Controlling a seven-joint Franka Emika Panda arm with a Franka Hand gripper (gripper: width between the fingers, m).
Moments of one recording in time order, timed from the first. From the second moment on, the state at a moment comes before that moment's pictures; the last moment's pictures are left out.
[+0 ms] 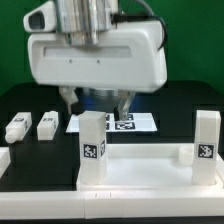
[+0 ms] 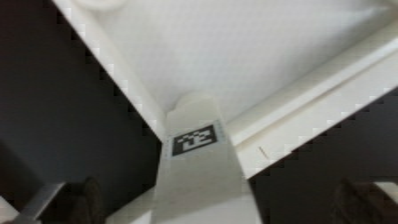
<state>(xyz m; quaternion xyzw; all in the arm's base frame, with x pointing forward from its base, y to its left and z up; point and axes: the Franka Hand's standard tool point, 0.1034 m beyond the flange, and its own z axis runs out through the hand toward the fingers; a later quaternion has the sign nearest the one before) 0.617 -0.039 0.136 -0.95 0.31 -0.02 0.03</state>
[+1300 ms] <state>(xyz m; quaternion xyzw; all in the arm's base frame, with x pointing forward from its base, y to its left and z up) 0.594 -0.018 0.121 -0.88 0.48 0.01 0.04</state>
